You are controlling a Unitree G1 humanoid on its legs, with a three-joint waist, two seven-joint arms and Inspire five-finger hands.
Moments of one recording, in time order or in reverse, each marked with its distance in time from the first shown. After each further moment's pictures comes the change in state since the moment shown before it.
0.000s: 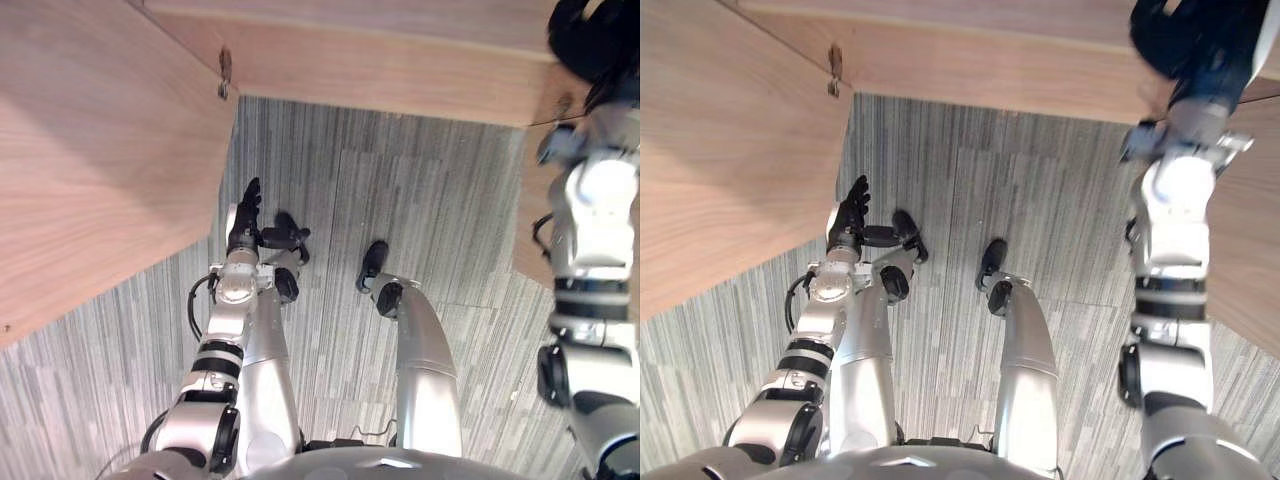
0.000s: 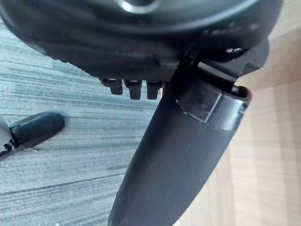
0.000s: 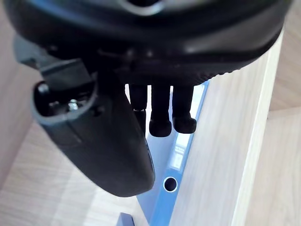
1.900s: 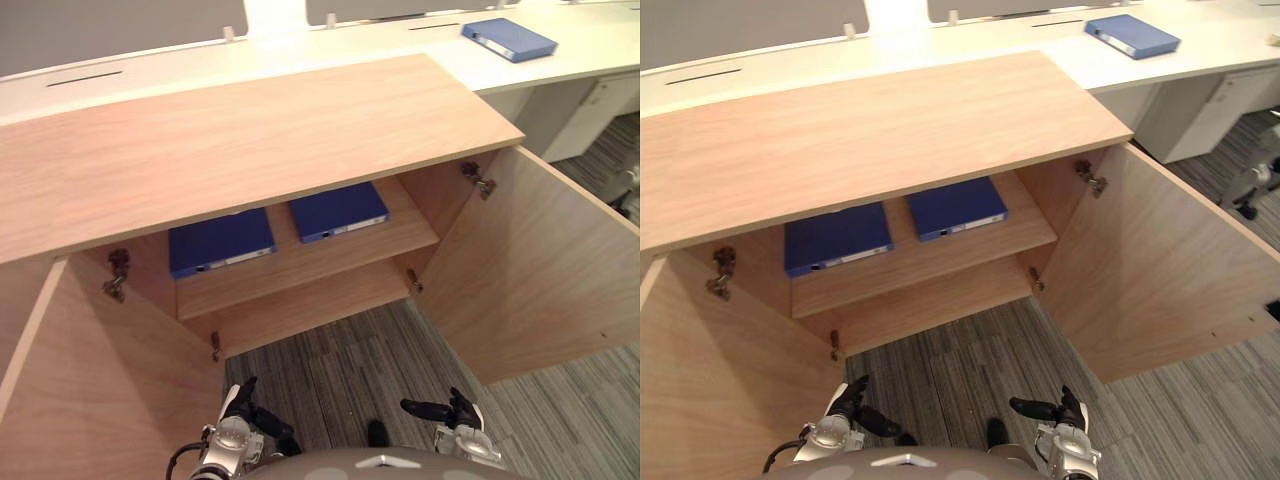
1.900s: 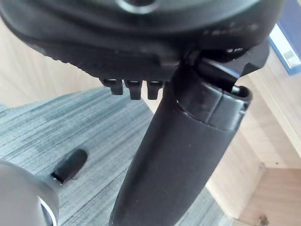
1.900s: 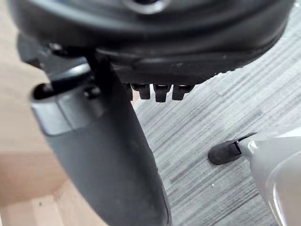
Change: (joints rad) left arm 0.394 -0.012 -0.036 0.500 0.250 0.055 -0.013; right arm 0.592 0.432 -0.200 1.026 -0.076 0.021 0.171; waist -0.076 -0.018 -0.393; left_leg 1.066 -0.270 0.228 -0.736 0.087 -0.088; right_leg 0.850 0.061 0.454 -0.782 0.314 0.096
